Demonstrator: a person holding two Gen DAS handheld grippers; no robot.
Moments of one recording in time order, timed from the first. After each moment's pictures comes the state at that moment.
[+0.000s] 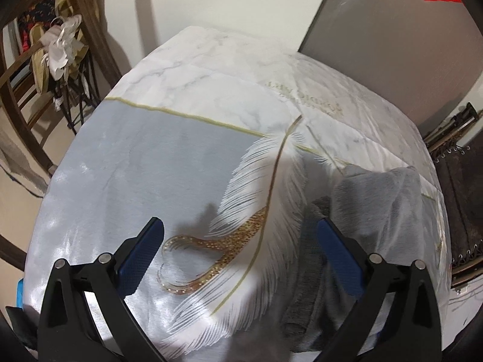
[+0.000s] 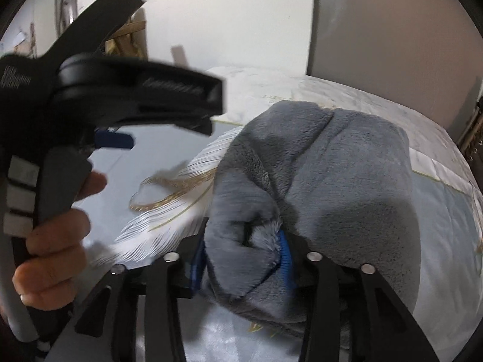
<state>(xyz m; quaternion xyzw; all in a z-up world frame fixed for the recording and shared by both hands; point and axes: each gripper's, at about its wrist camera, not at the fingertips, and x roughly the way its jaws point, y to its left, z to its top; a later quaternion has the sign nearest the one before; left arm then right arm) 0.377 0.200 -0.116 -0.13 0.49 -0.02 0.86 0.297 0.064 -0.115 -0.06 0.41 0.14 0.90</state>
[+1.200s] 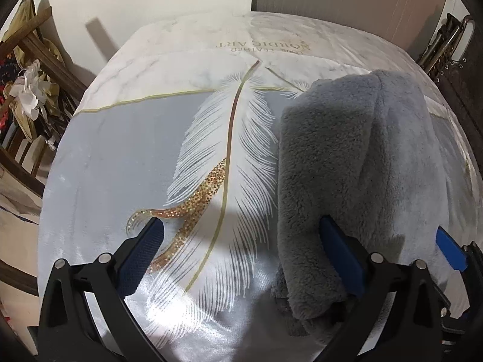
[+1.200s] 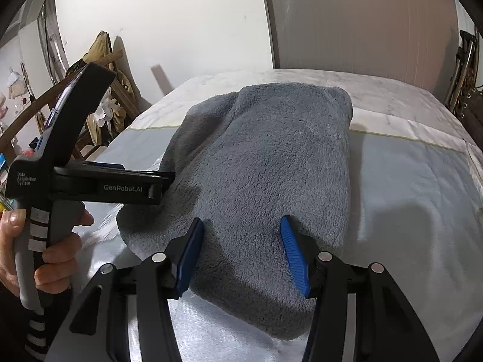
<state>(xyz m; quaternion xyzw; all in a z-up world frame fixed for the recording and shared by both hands) 0.365 0.134 -0.148 0.01 0.53 -0.05 0.85 0.260 -0.033 -0.119 0.02 0.40 0.13 0.91</state>
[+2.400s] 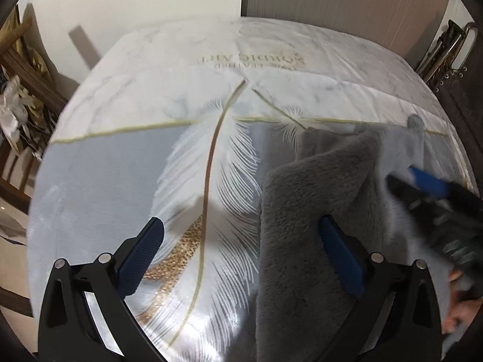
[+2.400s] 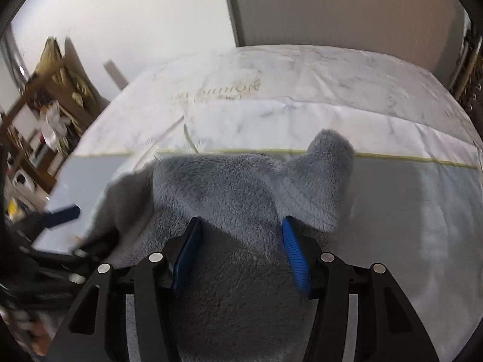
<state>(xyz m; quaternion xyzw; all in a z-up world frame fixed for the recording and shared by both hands) 0.417 0.115 -0.151 0.01 0.52 -0.07 0.85 0.407 -0.055 -0.136 0.04 0.47 0.08 0.88</state>
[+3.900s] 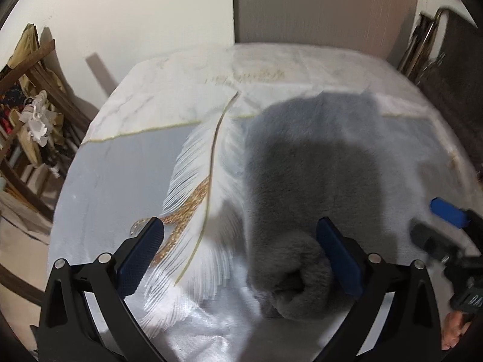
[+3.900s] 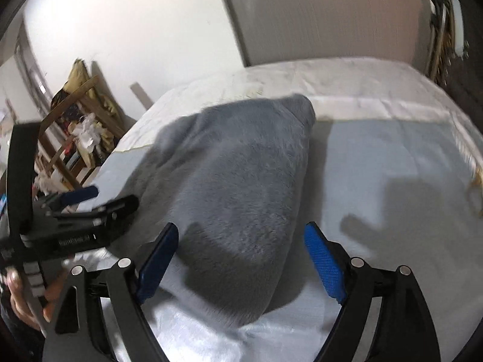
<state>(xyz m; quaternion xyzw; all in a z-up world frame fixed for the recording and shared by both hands) 0.324 0.114 -0.114 0.02 0.45 -0.08 0.89 0.271 -0.077 -0.098 0.09 0.42 0.11 0.90</state>
